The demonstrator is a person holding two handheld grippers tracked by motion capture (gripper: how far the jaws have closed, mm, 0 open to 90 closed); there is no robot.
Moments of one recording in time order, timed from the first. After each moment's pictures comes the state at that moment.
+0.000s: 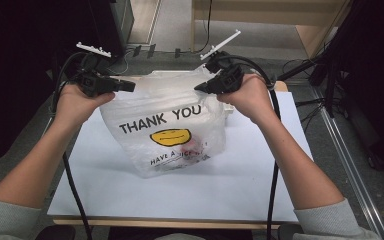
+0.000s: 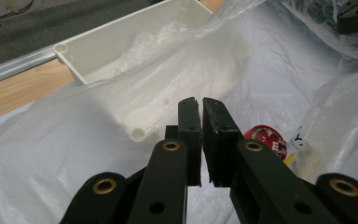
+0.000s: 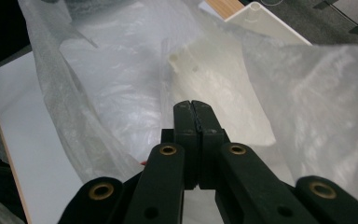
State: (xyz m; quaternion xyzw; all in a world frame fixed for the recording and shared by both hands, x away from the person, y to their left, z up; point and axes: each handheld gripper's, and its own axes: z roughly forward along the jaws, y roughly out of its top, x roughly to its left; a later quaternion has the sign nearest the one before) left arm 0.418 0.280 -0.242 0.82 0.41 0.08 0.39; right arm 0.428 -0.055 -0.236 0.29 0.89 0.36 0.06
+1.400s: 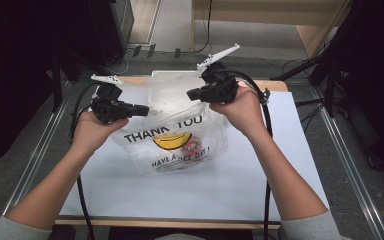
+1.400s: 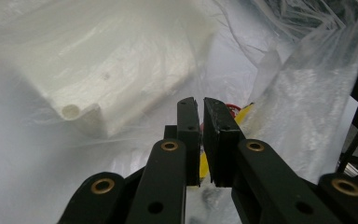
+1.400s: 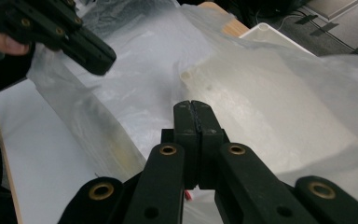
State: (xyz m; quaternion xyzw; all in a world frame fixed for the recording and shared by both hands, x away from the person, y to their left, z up) left arm 0.384 0.256 -0.294 0.82 0.39 0.03 0.42; right arm 0.410 -0.044 -0.252 0.29 0.86 0.41 0.07
